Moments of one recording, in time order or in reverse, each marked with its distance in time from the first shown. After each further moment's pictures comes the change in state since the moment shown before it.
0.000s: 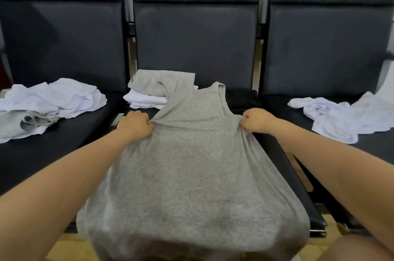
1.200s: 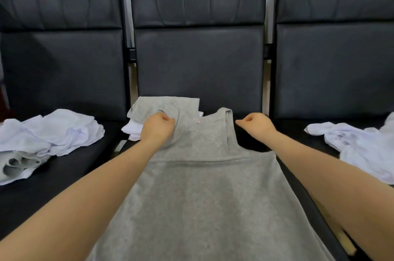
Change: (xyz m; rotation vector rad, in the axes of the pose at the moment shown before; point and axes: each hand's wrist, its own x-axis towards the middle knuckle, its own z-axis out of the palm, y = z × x) left_hand 0.083 0.054 -0.020 -0.664 0.170 -0.202; right_hand 0.080 -0.023 -0.013 0.383 0.277 0.109
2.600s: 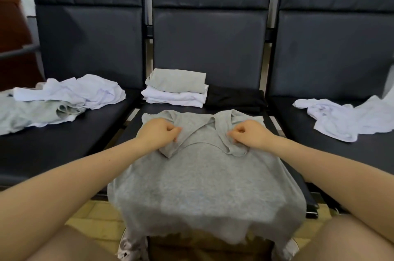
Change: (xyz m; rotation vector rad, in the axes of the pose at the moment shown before) left_hand -0.163 -0.040 -0.052 0.291 -0.223 0.207; right_hand -0.159 0.016 -0.006 -0.177 -0.319 -0.329
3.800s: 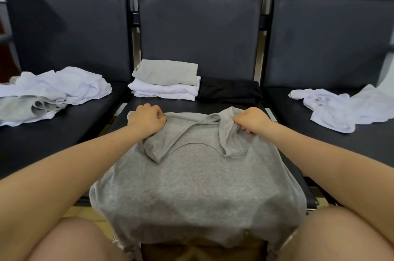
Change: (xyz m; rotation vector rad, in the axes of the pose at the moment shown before) left_hand 0.054 -0.018 0.018 0.248 0.052 -0.071; right_hand 0.028 0.014 -0.006 0.166 0.071 0.404
